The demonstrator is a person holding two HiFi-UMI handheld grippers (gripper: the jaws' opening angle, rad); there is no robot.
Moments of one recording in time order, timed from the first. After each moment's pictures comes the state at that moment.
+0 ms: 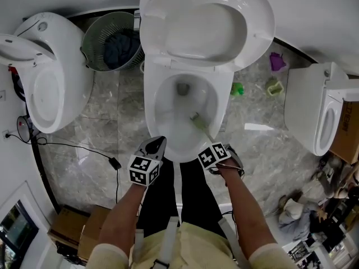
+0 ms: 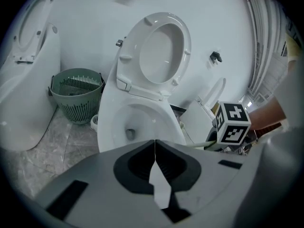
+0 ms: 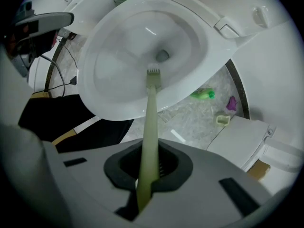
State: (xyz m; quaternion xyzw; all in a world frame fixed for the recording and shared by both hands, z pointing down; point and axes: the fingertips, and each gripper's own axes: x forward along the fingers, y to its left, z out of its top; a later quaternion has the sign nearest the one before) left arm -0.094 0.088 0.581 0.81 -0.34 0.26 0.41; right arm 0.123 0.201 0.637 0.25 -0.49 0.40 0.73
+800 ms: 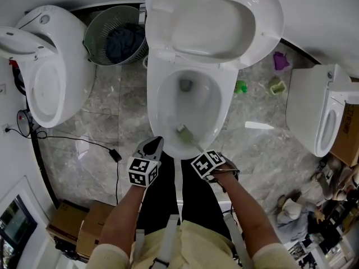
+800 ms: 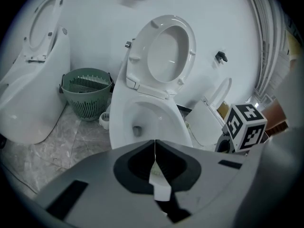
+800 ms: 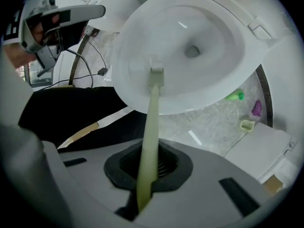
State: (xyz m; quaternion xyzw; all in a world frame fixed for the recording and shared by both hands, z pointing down) left arm -0.118 0.103 0.586 0.79 -0.37 0.26 0.41; right arm 0.064 0.255 0.627 0.13 -0.53 0.46 0.71
